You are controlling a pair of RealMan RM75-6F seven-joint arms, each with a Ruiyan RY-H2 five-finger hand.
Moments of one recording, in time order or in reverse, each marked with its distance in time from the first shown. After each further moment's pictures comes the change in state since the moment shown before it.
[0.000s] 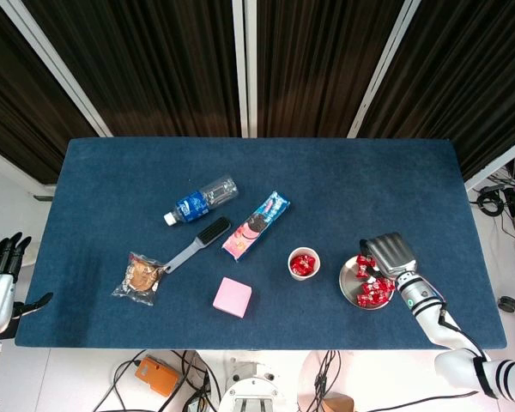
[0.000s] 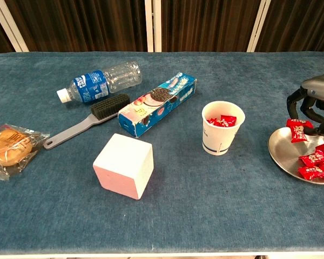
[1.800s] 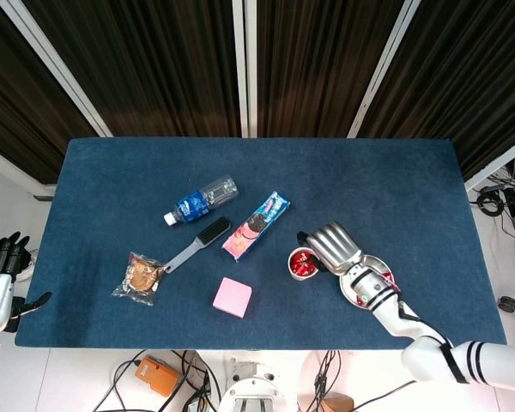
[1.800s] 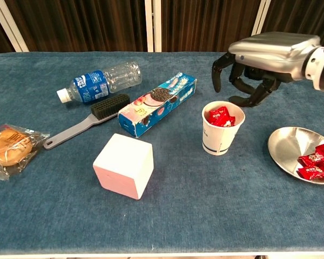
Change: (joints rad) left arm 0.001 0.001 -0.003 0.004 -0.002 -0.002 -0.001; right arm 0.172 -0.022 0.058 -0.204 -0.011 0.020 -0.109
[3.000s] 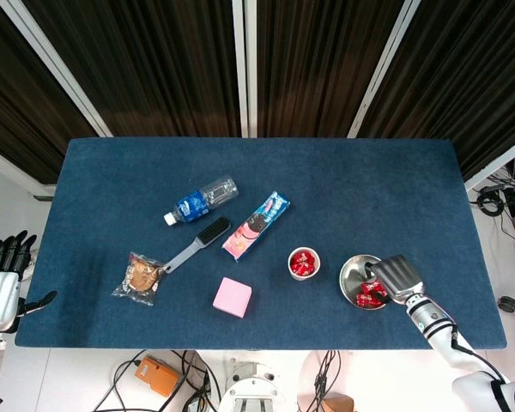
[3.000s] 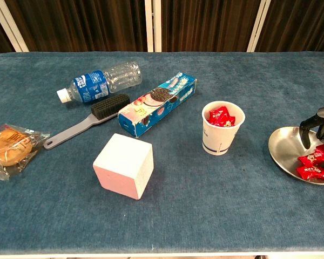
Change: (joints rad) left arm -0.012 -0.003 0.002 -0.020 0.003 -0.010 0.027; right arm -0.224 0.061 -0.171 0.175 -0.077 -0.021 0.127
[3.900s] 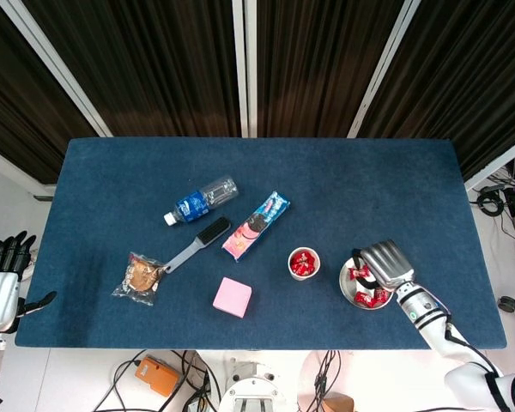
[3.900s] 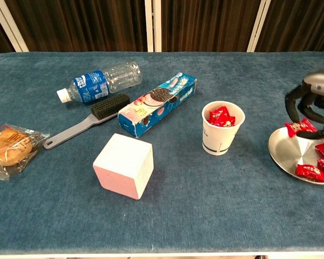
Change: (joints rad) left arm 0.001 -0.002 0.000 0.003 0.000 0.003 -0.006; right arm 0.023 0.027 0.101 -0.094 -0.056 0.050 0.083
